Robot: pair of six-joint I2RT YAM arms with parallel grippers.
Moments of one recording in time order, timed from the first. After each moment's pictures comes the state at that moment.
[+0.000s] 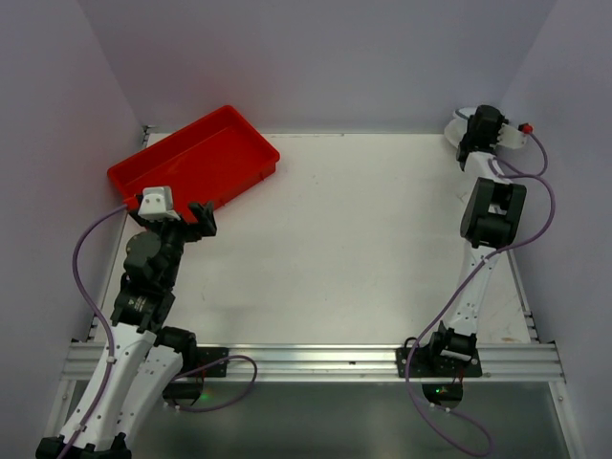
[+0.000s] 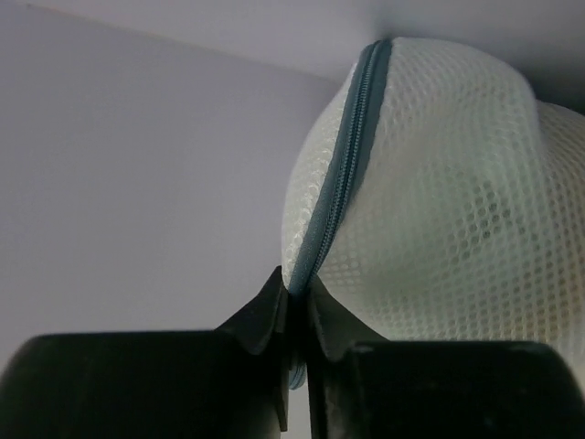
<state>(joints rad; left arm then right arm) -0.23 0.54 0.59 -0.08 -0.21 -0.18 -0.24 2.42 1.95 0.23 0.46 1.31</state>
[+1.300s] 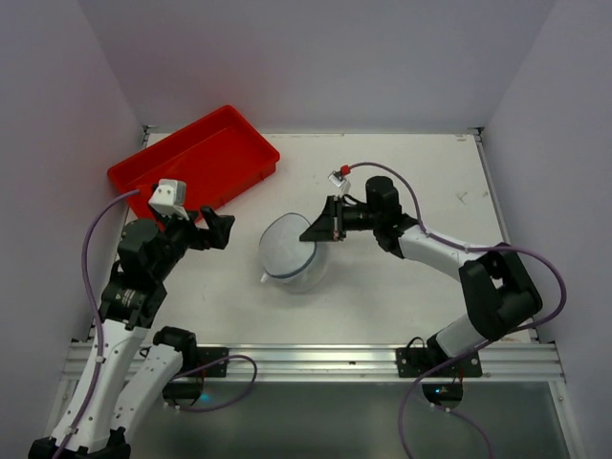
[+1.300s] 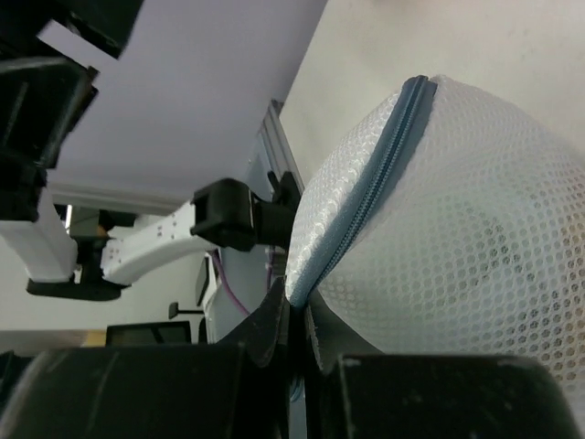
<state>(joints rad) -0.23 0.59 0.78 -0.38 0.10 -0.25 0.51 1.55 0.87 0.39 -0.90 0.90</state>
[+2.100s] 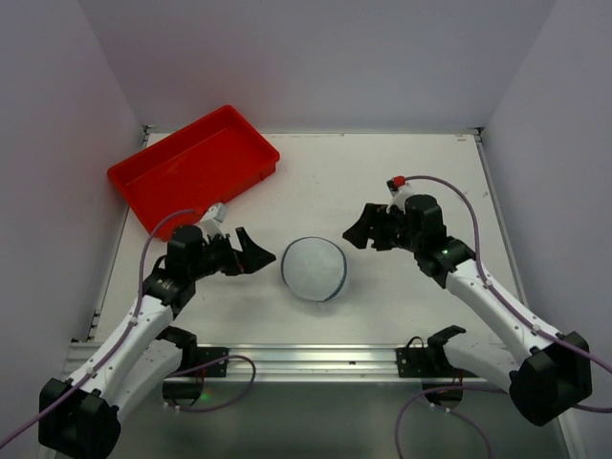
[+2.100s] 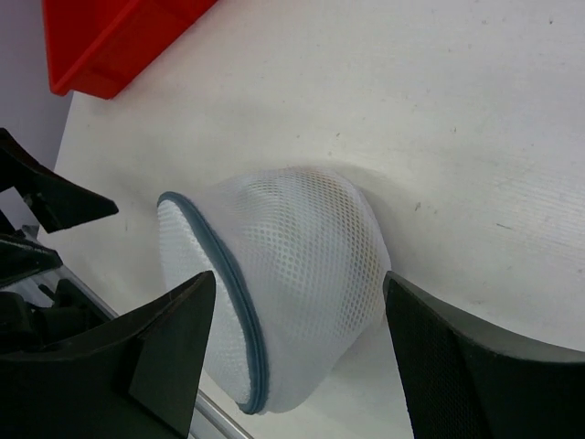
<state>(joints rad) -0.30 0.77 0.46 -0.17 0.49 -0.63 0.44 1.06 0.75 -0.22 -0.27 0.51</state>
